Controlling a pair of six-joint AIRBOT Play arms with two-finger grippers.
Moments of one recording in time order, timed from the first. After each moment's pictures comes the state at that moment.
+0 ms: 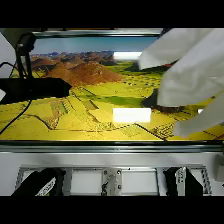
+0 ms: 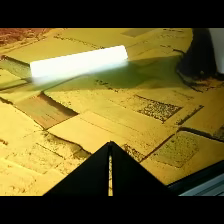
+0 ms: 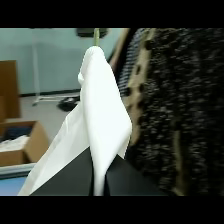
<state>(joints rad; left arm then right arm) -0.24 -0.93 1.29 1.26 -1.19 -1.57 -0.97 -0.71 1.16 -0.15 0.72 0.46</state>
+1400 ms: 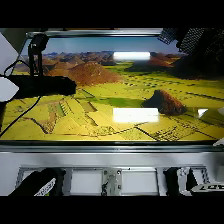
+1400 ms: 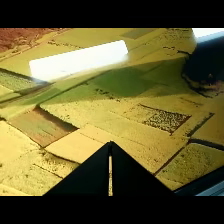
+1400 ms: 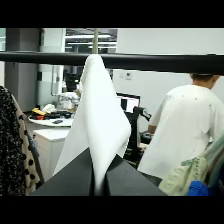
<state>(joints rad) -0.26 -0.99 1.29 1.26 -1.14 -1.54 -1.33 -0.79 1.56 -0.69 0.48 0.87</state>
